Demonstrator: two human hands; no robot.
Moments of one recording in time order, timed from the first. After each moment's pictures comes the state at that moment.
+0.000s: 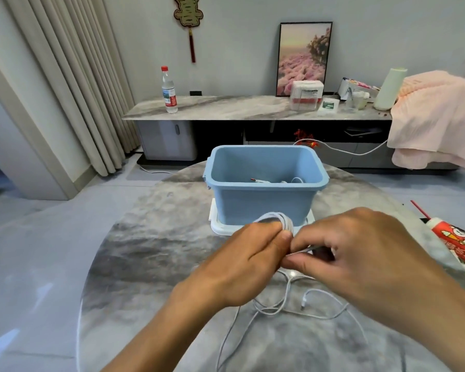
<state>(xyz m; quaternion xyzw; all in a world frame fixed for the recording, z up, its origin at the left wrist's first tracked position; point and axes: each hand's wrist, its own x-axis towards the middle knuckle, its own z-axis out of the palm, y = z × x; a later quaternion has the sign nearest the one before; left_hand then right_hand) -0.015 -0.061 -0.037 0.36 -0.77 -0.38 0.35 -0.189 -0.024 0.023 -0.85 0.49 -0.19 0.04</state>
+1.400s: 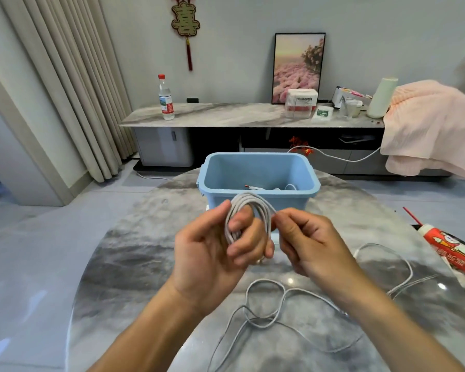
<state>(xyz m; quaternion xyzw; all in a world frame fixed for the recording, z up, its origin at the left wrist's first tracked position) -0.012 -0.057 -0.023 0.06 -0.39 -0.77 0.50 -0.176 -0.067 -0.031 -0.61 0.41 -0.48 0.48</state>
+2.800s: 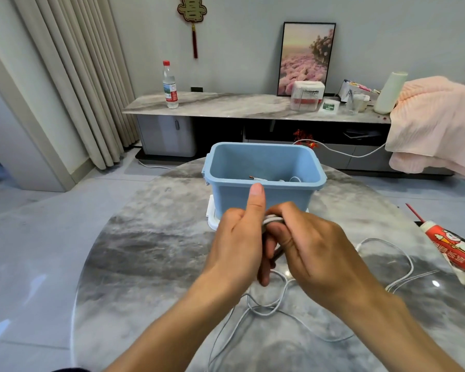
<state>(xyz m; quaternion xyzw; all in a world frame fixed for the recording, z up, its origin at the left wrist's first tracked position) -0.034 -0.042 -0.012 0.50 -0.51 -0.53 0.46 -0.169 -0.048 -0.025 -0.84 0.41 -0.35 0.04</state>
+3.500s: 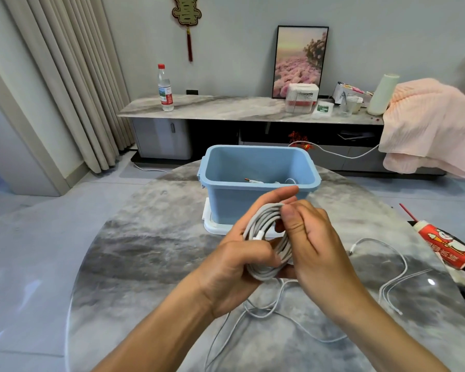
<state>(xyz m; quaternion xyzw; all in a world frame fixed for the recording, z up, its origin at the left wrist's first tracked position) -0.029 -0.047 -0.026 0.16 -0.46 -0.76 0.43 -0.162 -0.052 -0.038 -0.68 0.51 -0.48 0.22</state>
